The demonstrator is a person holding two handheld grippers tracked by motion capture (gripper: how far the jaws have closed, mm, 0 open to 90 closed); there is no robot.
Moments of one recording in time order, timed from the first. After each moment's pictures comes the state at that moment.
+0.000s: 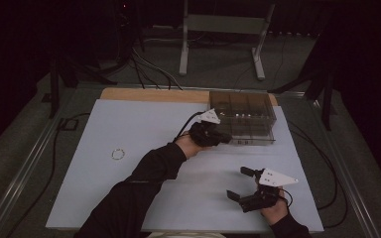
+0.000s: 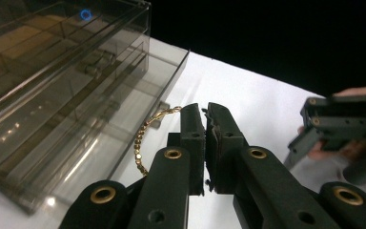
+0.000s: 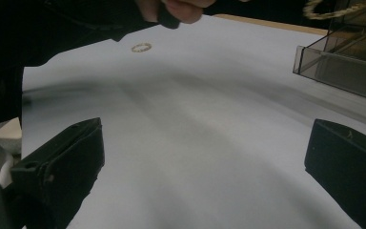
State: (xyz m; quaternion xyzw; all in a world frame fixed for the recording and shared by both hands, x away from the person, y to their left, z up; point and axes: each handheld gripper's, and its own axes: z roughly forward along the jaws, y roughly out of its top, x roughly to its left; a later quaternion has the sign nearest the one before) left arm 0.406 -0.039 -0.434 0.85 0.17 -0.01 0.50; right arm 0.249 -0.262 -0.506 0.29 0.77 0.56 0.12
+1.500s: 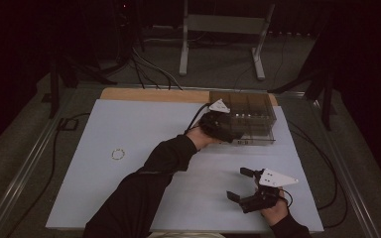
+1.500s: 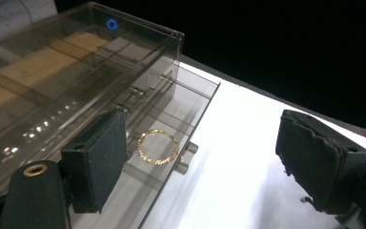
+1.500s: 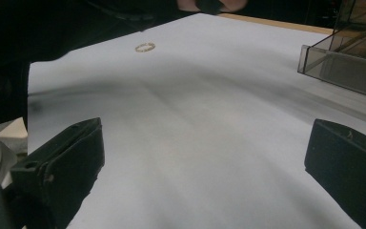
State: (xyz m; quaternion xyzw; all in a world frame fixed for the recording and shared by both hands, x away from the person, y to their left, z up) left arm 0.425 -0.057 -0.423 0.83 0.21 0.02 0.51; right arm 0.248 -0.262 -0.506 0.29 0.77 0.56 0.11
